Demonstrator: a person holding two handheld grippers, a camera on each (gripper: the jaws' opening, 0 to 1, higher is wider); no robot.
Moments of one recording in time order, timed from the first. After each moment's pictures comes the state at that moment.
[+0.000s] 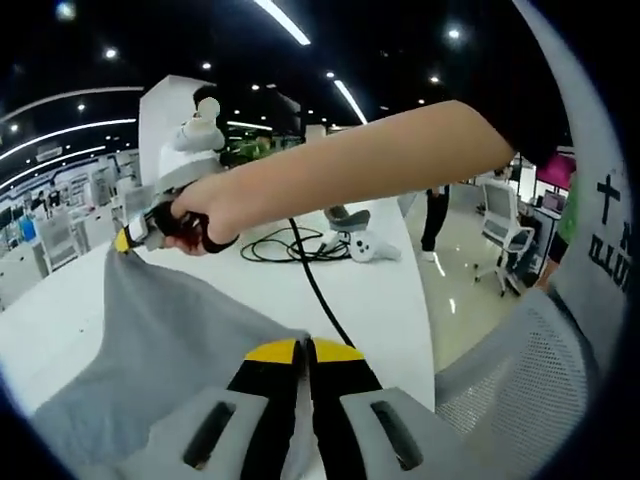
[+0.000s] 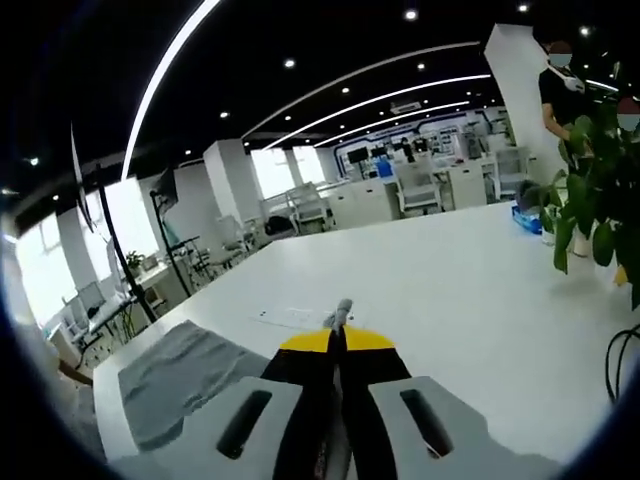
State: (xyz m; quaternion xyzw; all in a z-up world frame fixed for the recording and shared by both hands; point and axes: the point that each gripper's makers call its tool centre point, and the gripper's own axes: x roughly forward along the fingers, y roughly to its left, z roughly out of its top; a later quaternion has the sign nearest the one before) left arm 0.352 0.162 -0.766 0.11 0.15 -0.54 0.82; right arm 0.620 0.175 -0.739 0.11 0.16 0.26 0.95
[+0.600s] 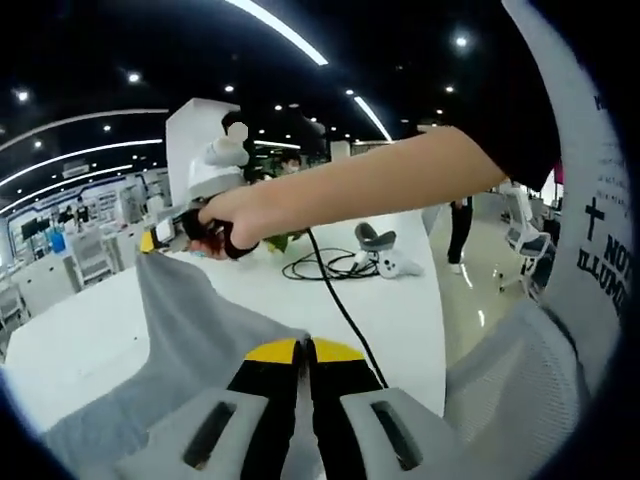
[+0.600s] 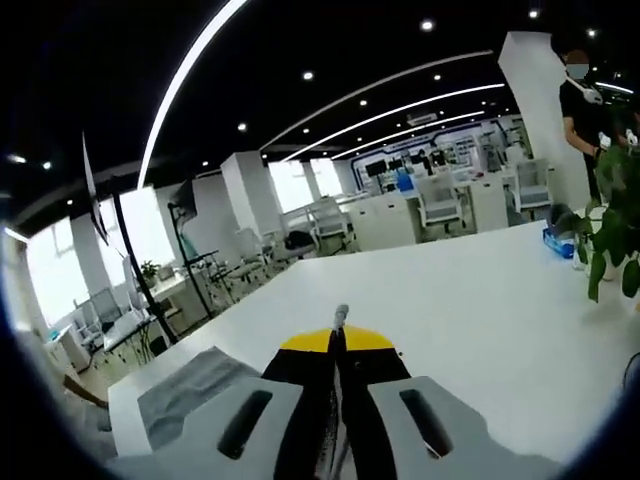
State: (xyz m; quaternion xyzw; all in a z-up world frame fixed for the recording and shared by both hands) left arm 0.358 0.244 -0.714 0.10 0.11 -0.47 0.87; right arm 0.628 0.246 -0.681 0.12 0.13 0.30 0.94
